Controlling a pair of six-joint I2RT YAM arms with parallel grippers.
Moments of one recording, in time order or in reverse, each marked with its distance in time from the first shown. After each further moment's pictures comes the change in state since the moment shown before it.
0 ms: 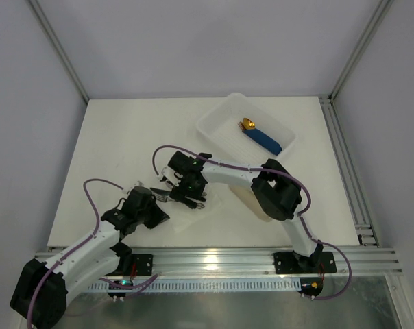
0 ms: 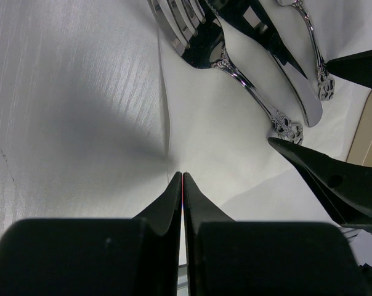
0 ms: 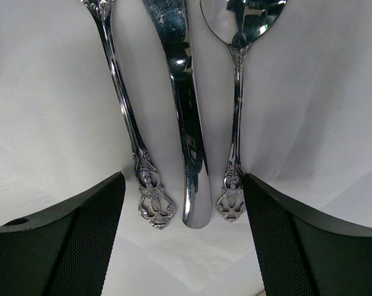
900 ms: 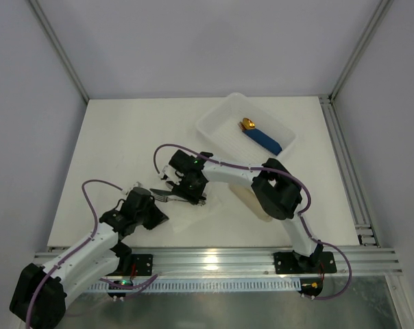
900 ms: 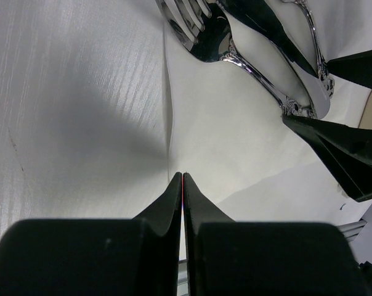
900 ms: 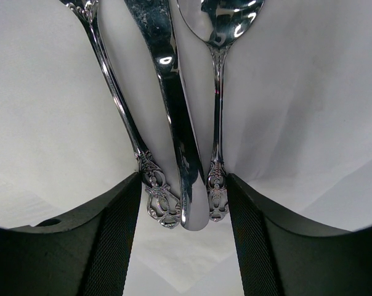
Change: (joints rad) left arm 0.000 -0.039 0.000 -0.040 0.000 0.000; right arm -0.007 0.000 0.000 0.004 0.009 -0.002
